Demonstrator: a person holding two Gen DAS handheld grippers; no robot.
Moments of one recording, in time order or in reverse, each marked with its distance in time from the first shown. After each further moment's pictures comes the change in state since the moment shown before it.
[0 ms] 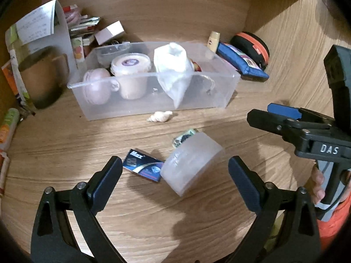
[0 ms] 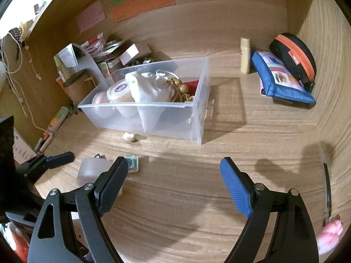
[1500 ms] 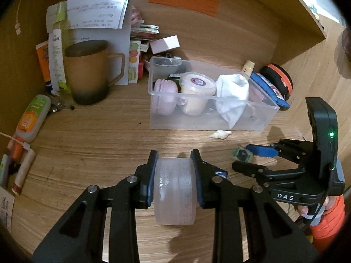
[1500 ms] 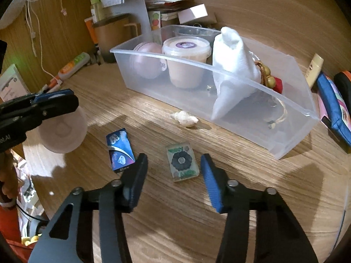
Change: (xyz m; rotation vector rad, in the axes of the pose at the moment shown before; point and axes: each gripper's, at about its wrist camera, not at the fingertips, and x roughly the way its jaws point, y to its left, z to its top) left arm -0.032 0.092 -0.008 -0.144 -0.107 0.044; right arm 0.078 0.085 -0.009 -0.318 0.153 0.048
